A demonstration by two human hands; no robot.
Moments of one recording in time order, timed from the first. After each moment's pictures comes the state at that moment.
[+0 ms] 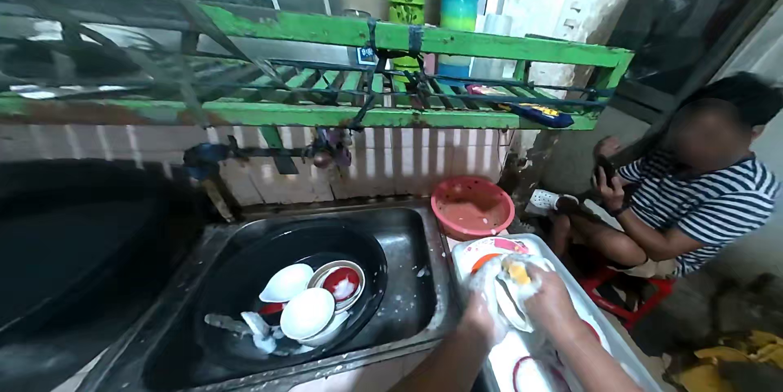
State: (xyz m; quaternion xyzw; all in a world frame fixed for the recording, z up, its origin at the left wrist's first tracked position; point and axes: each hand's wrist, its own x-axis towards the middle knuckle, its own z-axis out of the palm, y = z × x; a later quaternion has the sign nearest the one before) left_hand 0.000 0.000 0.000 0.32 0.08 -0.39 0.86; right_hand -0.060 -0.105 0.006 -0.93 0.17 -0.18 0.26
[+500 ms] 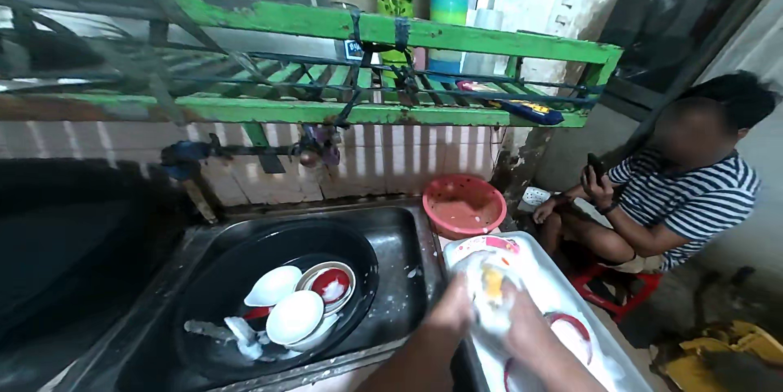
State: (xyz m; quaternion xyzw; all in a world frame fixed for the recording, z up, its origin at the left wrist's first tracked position) left_hand 0.029 0.018 -0.002 0.48 -0.06 -0.42 0.77; right_hand -0.078 -0.062 0.026 -0.95 0.14 -0.09 0.27
